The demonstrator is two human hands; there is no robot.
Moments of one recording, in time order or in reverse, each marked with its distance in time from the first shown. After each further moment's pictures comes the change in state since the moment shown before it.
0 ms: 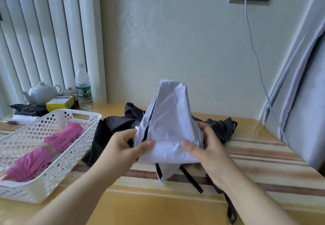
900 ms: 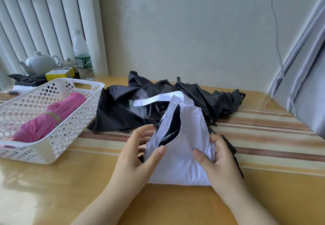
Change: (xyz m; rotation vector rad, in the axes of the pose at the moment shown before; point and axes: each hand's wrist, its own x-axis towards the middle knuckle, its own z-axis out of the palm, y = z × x) left_hand -0.071 -0.071 0.028 0.217 0.099 0.173; right_hand -0.068 0.085 0.003 -0.196 0.147 -0.007
